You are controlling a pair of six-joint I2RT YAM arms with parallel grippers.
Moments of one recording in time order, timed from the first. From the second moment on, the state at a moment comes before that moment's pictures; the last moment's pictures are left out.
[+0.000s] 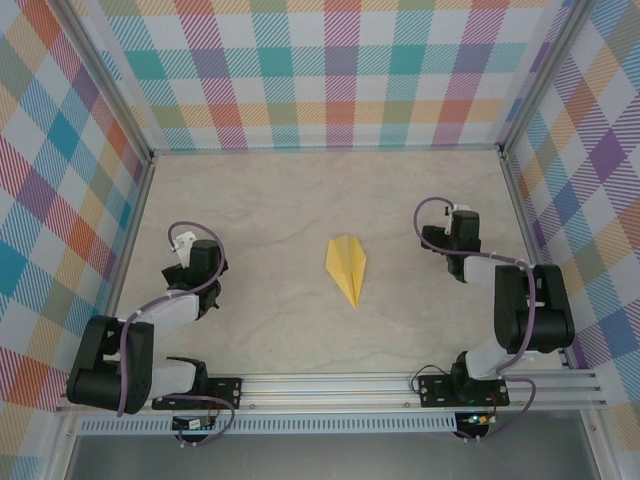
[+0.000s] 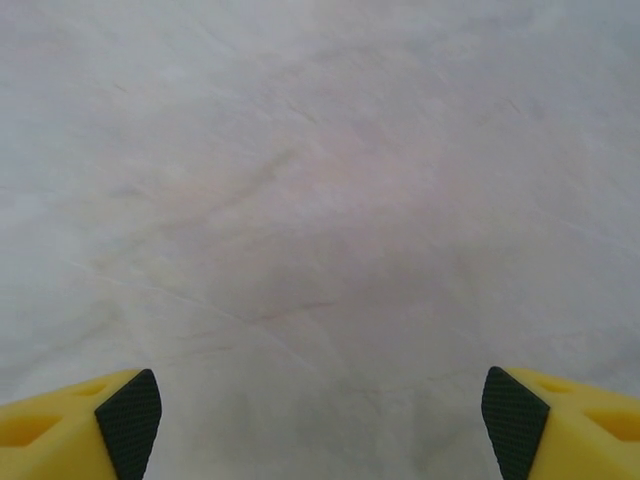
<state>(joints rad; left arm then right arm) -0.15 1.28 0.41 0.17 -0.61 -0.41 0.03 1.55 0.59 0.31 0.05 0.10</state>
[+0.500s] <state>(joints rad) -0.11 1.49 0.44 0.54 -0.39 -0.20 0.01 1.52 0.41 0.66 -0.09 0.06</state>
